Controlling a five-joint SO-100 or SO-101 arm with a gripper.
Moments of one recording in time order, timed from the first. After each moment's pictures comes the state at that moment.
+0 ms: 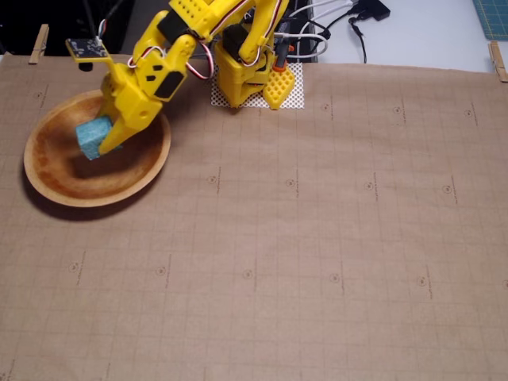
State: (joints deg) arm 52.0 123.3 149.6 18.4 102.9
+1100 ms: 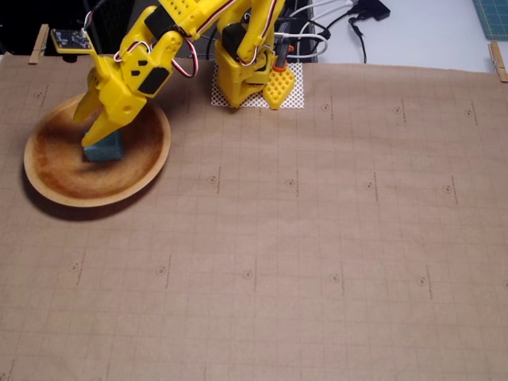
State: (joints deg) arm 54.6 120.6 145.8 18.5 102.9
